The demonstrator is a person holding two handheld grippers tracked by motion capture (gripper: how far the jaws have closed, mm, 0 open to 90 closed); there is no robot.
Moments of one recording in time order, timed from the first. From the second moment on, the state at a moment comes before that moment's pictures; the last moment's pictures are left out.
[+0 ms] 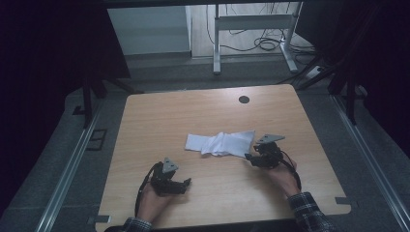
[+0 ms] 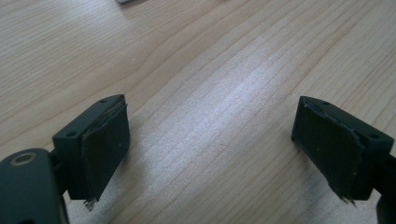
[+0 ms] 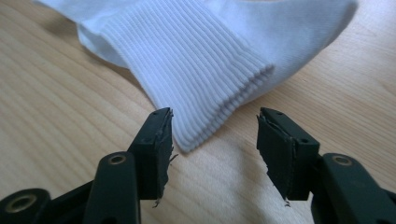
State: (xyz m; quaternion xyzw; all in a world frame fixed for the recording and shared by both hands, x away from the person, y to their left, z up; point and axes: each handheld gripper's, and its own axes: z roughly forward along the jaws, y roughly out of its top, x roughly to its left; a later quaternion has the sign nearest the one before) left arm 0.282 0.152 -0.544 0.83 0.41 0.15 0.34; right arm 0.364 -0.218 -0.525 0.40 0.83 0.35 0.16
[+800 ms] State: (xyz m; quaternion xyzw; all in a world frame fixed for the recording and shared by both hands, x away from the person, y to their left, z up) left arm 0.282 0.152 -0.544 0.83 0.41 0.15 0.34; right arm 0.366 -0.208 -0.509 0.39 0.83 0.36 0.16
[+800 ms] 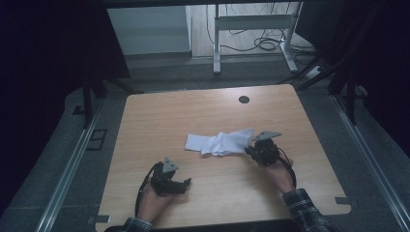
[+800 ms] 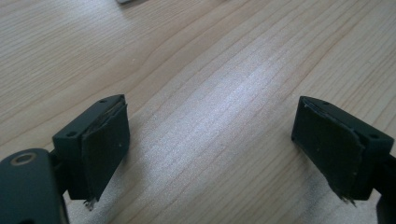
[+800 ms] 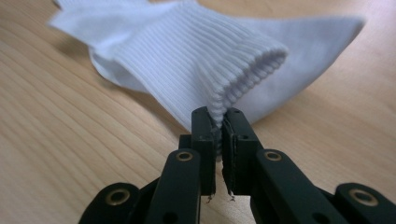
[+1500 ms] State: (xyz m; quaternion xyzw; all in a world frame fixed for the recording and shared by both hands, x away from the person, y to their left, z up) left arm 0.282 0.151 -0.544 0.83 0.41 0.15 0.34; right arm 0.367 -0.194 -0.411 0.35 0.82 0.42 0.18
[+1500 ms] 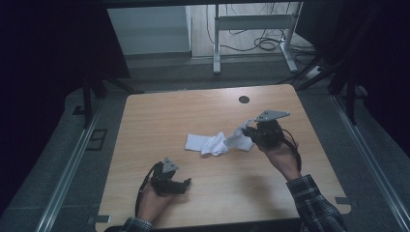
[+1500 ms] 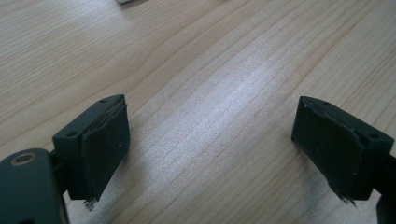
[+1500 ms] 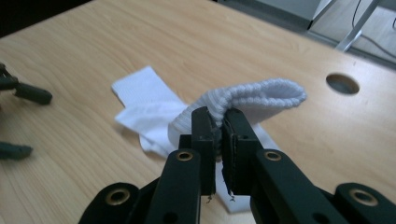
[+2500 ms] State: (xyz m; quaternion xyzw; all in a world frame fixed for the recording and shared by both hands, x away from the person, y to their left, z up) left arm 0.282 0.151 -0.544 0.83 0.41 0.15 0.34; right arm 0.347 -0.194 -0.388 0.31 0.84 0.43 0.15
